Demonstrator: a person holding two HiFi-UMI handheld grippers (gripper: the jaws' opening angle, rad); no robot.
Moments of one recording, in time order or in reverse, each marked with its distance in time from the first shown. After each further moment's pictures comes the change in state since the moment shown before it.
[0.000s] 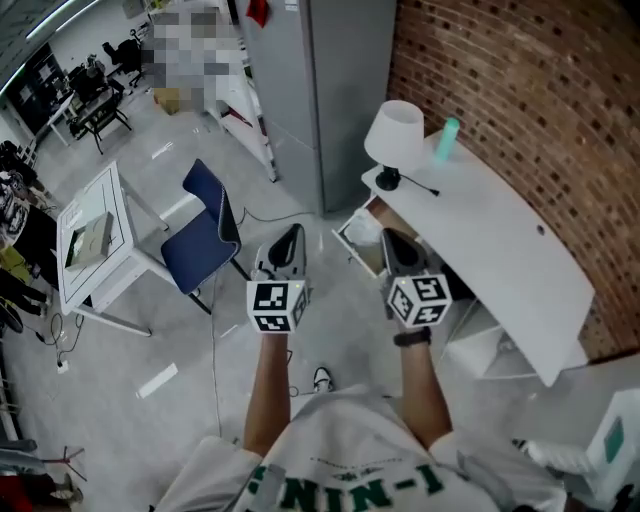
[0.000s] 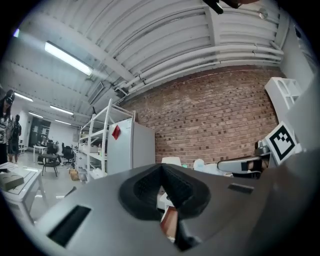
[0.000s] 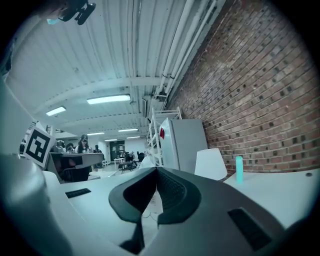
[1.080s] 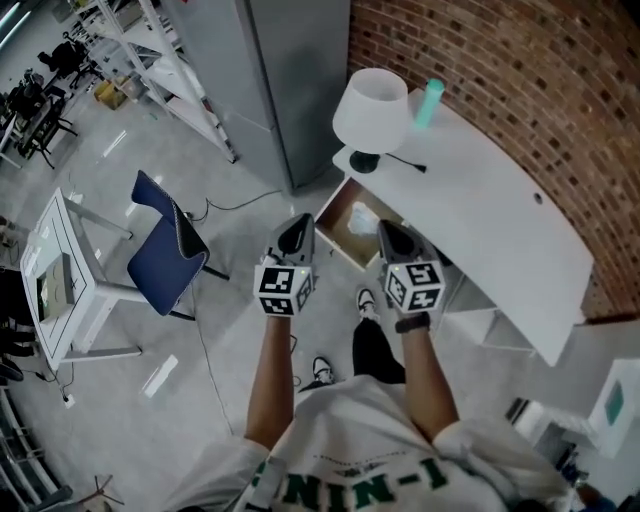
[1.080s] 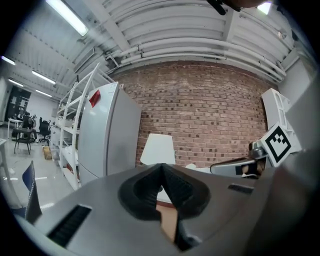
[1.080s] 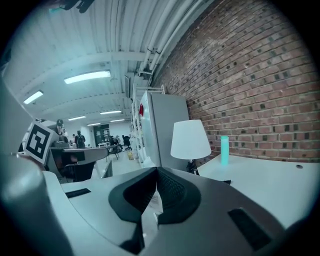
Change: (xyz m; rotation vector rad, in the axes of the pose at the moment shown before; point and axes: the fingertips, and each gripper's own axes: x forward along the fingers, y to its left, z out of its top) left arm 0.196 -0.022 -0.114 -0.108 0.135 -0.258; right arm 0.097 -0.130 -0.102 0.012 0.224 -0.185
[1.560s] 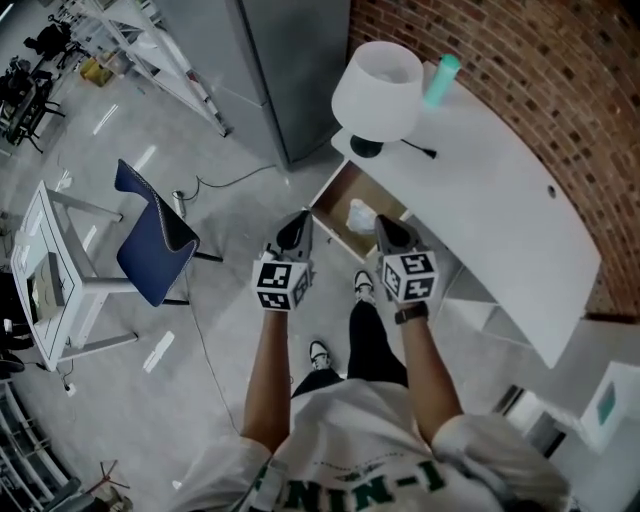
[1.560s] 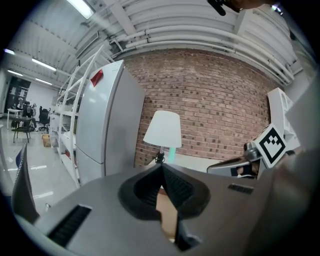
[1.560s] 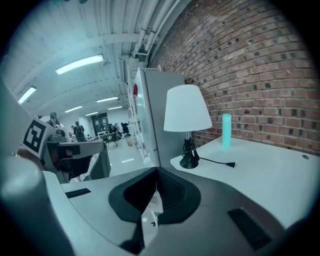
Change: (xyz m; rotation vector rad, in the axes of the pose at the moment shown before) left arm 0.062 0.030 -0.079 -0.071 0.112 -0.015; right arm 0.073 -0.039 -0.075 0.001 0.173 -0.011
